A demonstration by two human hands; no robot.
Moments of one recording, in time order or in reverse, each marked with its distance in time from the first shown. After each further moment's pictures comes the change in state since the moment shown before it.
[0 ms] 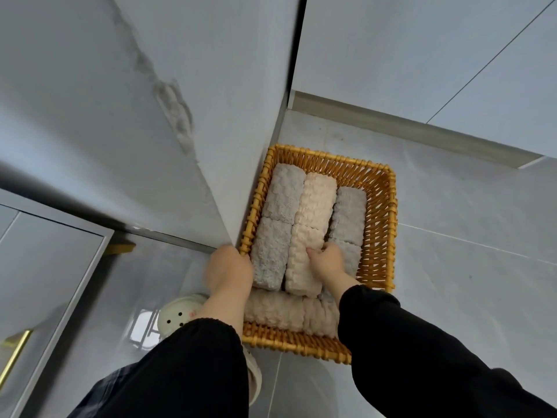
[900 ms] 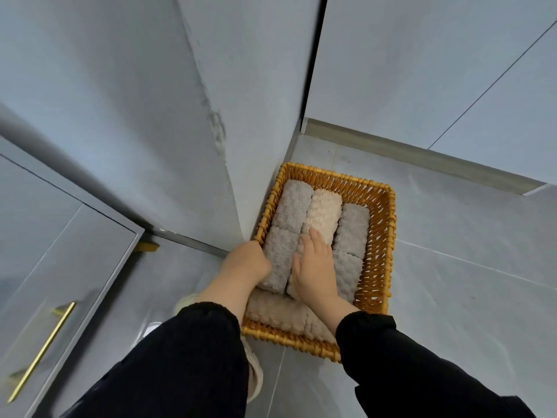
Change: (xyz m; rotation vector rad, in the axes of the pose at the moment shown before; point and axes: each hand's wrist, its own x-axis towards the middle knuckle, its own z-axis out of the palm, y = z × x) left_hand -0.038 0.023 -0.046 0.106 -0.249 0.249; right_hand -0.066 -0.012 0.006 -0.654 0.146 -0.807
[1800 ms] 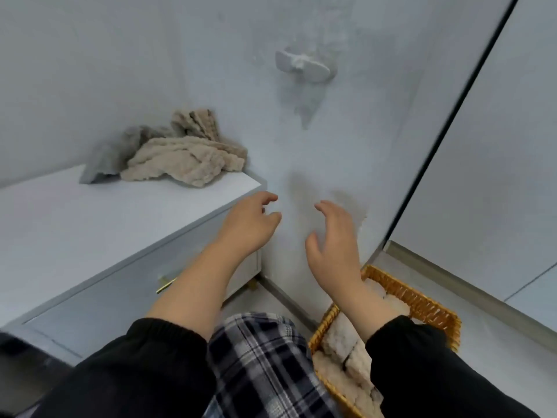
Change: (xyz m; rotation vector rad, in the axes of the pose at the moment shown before) left_hand -0.282 -0.072 -0.194 -0.466 0.834 0.192; right_hand -0.066 -0.261 -0.196 0.346 0.319 -0.726
